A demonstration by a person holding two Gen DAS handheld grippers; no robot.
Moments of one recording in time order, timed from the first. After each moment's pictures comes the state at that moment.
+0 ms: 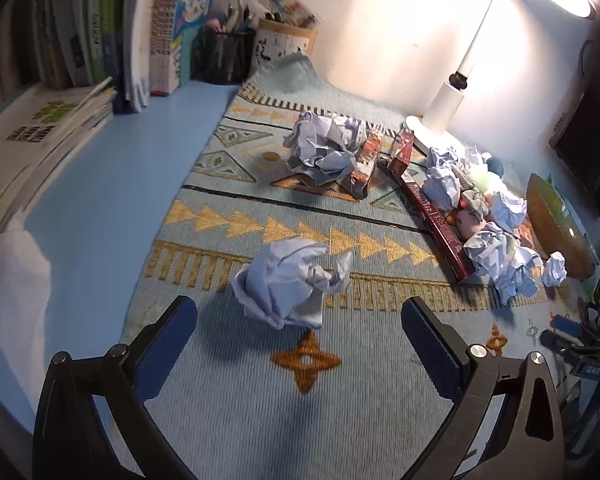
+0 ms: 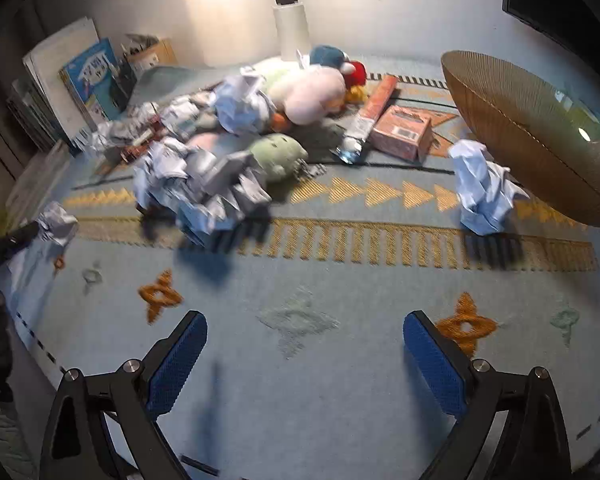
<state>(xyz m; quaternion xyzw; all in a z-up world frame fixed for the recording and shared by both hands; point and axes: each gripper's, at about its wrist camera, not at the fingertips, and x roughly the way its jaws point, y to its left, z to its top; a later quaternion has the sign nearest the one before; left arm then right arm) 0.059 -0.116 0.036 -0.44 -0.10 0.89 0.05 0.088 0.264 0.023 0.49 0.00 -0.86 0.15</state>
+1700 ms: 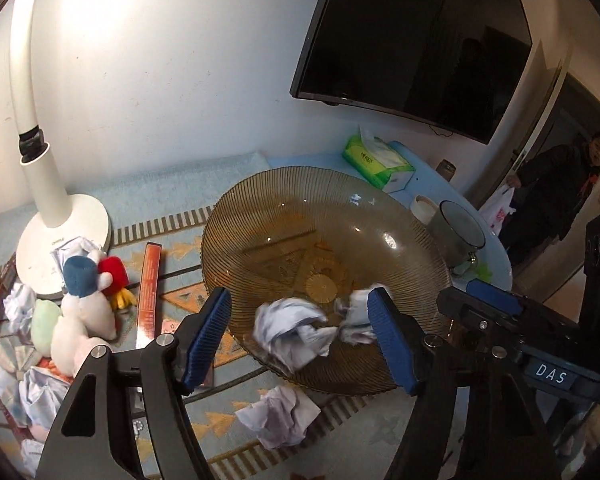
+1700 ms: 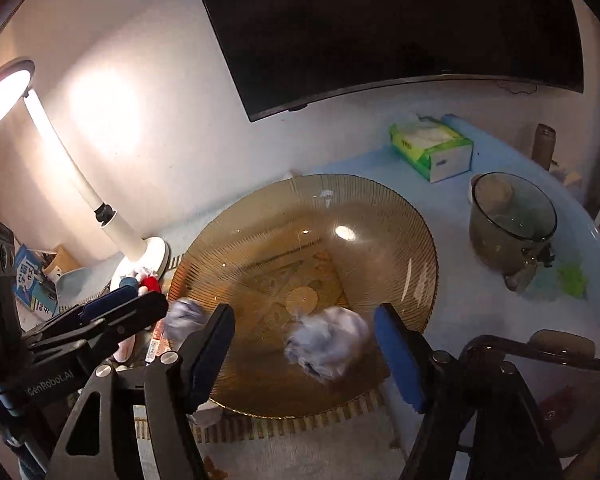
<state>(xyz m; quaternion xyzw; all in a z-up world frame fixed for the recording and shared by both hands) -0.036 0.295 0.131 -0.40 -0.02 0.86 0.32 0.005 0.510 0.115 0.38 -0.14 -0.91 0.00</state>
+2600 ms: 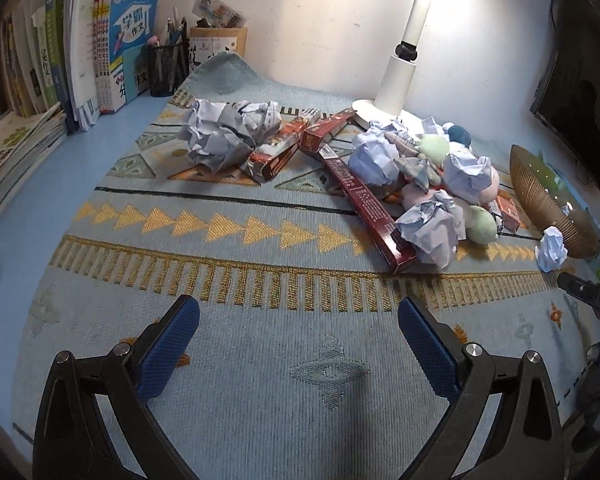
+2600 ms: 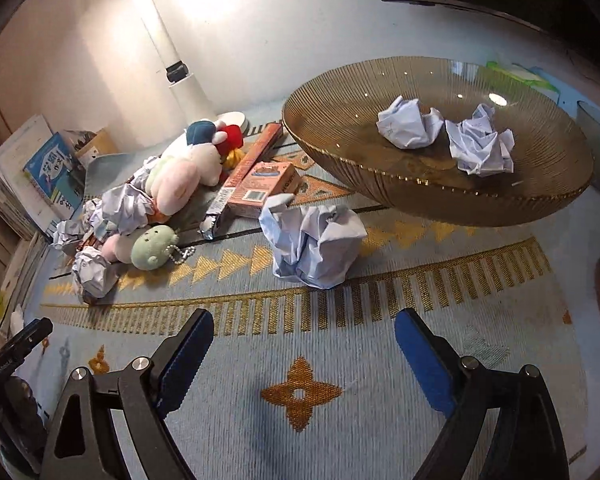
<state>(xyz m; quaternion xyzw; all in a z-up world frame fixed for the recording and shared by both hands) 0.069 -0.008 0.024 -0.41 -0.06 0.91 0.04 0.054 0.373 0.008 0.44 -0.09 -0.89 0.09</state>
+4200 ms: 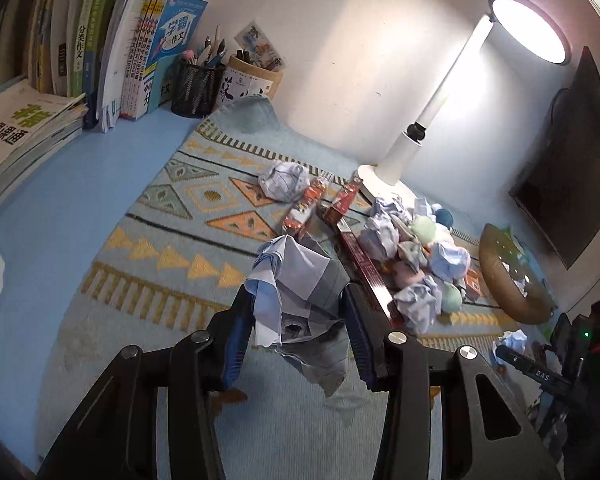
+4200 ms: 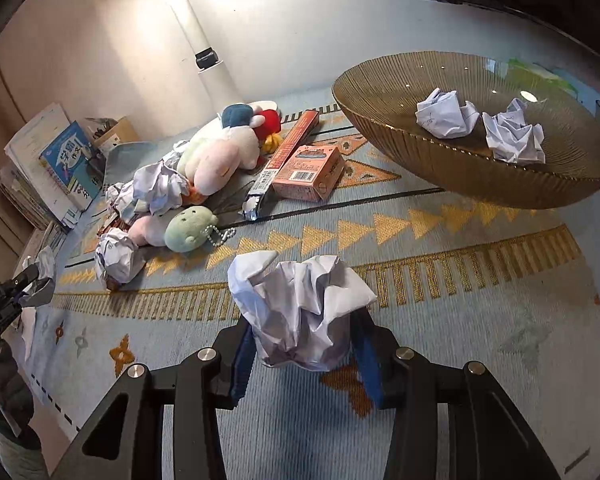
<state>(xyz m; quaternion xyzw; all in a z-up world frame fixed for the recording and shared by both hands) 0.082 -0.084 0.066 -0.36 -0.19 0.91 0.08 0.066 0.344 0.008 0.44 -0.09 -0.89 0.12</state>
